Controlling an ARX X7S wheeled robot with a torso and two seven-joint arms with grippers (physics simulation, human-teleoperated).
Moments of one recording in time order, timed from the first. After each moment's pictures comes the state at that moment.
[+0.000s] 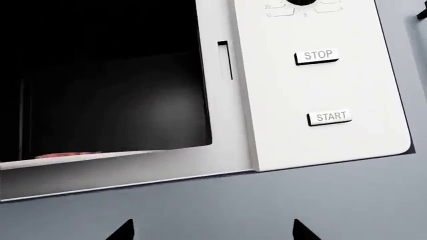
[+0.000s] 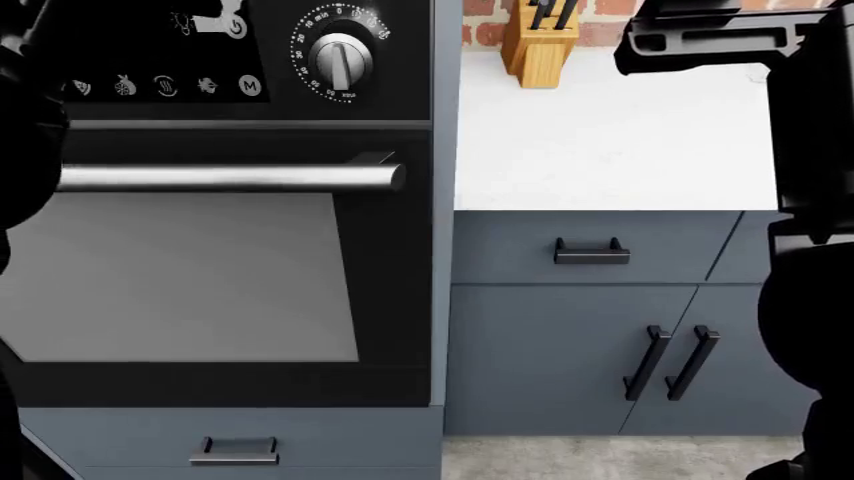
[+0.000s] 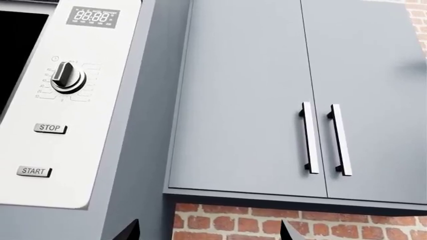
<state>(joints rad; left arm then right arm) -1.19 -0.53 0.17 0.30 -0.67 -0.83 -0.26 0.99 0.35 -0.03 -0.85 0.54 1.00 0.41</state>
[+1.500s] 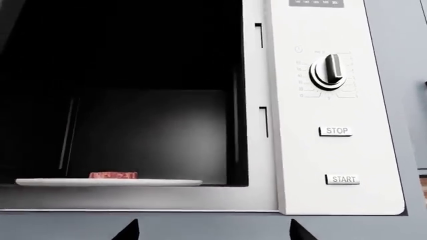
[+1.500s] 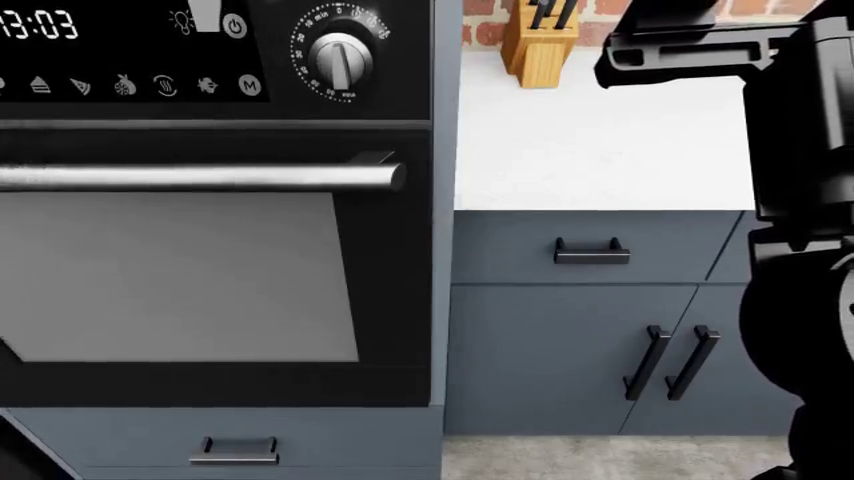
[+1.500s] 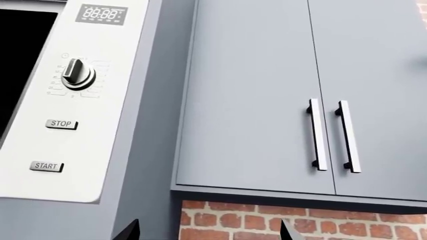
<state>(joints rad) -1.16 -0.67 -0.16 0.55 -1.06 -1.03 -0.45 0.97 0.36 -0.07 -0.84 0.56 0.96 0.44</state>
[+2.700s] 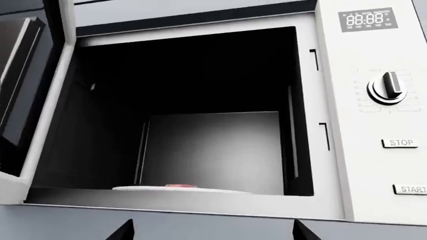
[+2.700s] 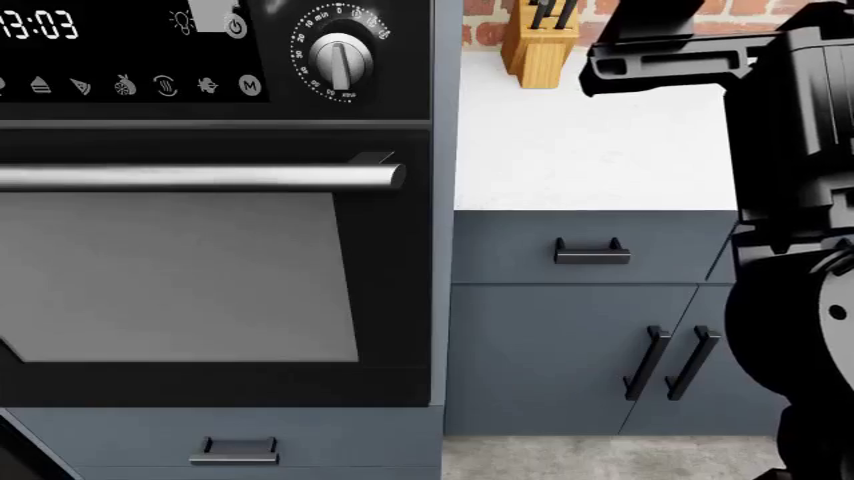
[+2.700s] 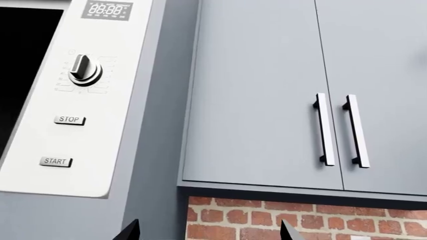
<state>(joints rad) -0.91 -0.72 -0.47 0.78 -1.02 -1.05 -0.45 0.96 0.37 -0.09 -0.83 0.58 0.93 0.46</state>
